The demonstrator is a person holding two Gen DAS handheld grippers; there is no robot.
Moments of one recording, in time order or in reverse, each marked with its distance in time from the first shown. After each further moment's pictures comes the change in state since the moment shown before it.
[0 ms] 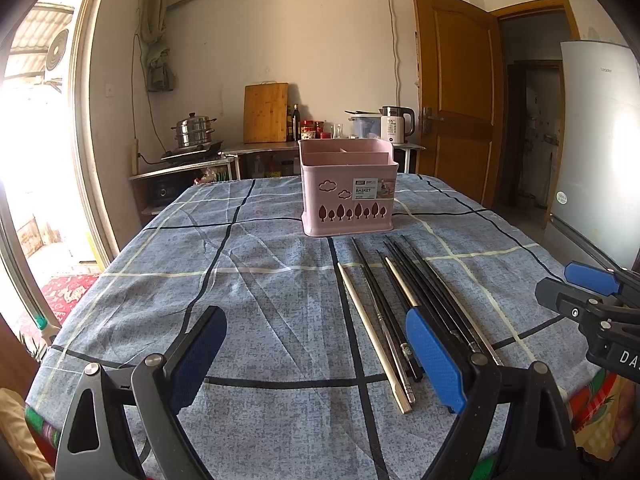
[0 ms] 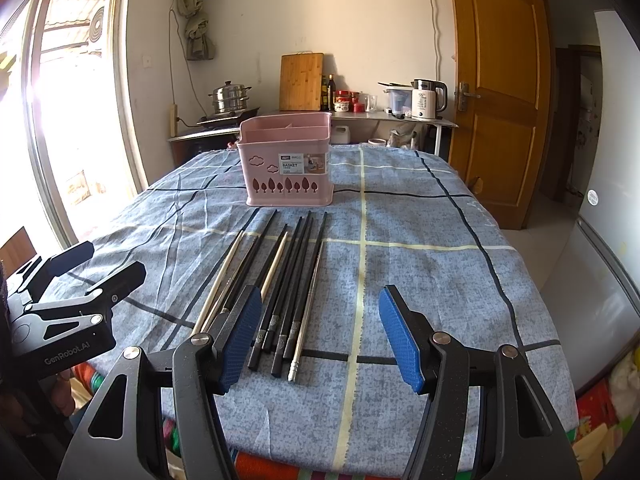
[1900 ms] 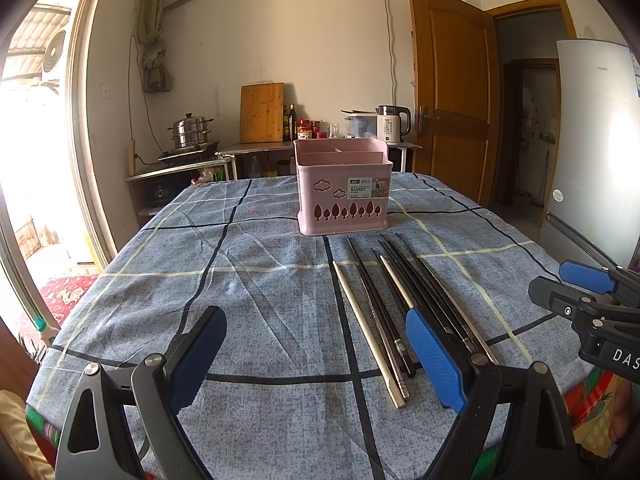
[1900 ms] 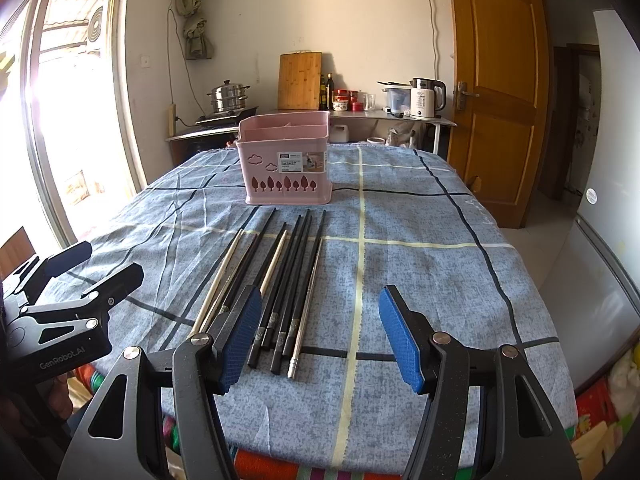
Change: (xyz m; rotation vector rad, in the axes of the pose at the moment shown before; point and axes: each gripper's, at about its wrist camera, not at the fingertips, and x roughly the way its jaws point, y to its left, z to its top) left arm -0.005 -0.005 0.001 0.007 0.006 -0.006; right arm -0.001 0.000 -0.002 0.003 0.008 -0.002
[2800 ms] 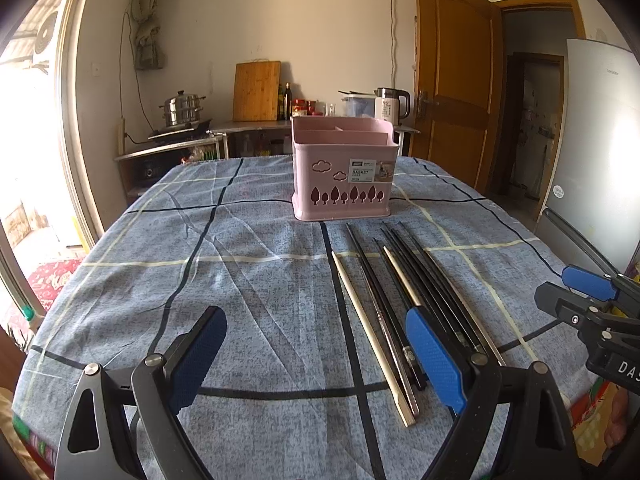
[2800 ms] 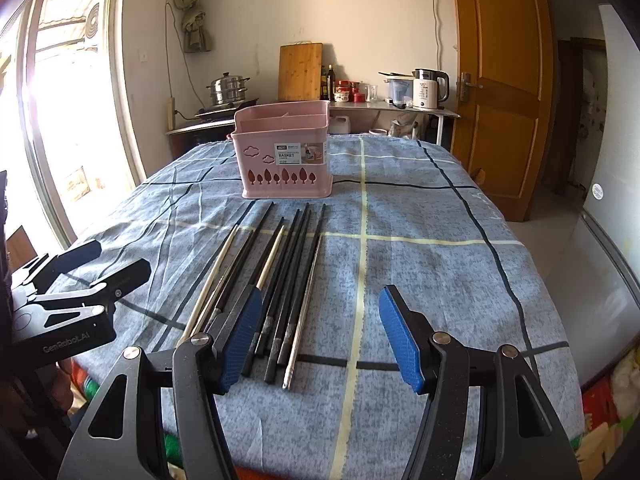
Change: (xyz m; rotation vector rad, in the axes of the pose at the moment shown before) left arm 0.042 0.011 0.009 -0.023 0.083 -0.045; right arm 0.021 -0.003 0.005 0.004 0.032 0.008
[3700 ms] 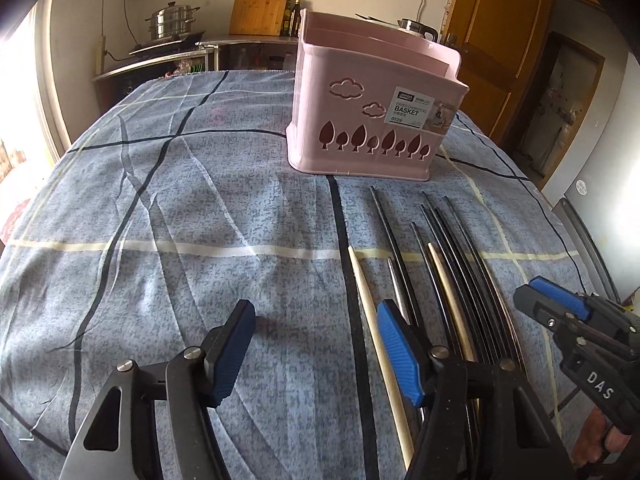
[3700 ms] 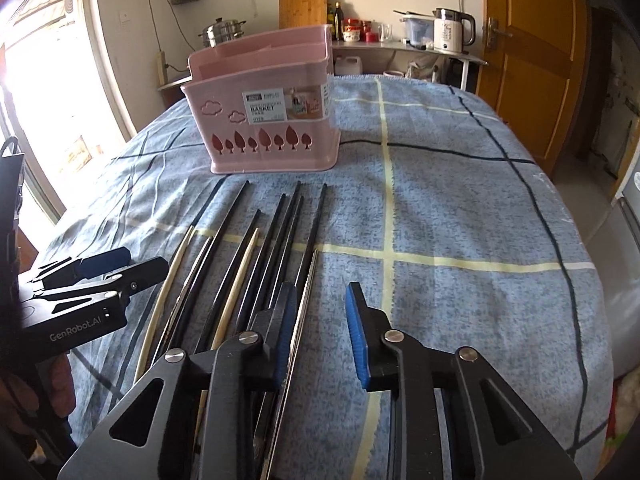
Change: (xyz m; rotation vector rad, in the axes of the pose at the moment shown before) left arm 0.132 0.016 0.034 -0.118 0.315 -0.060; right arm 0.125 -0.012 0.042 0.016 0.247 0.056
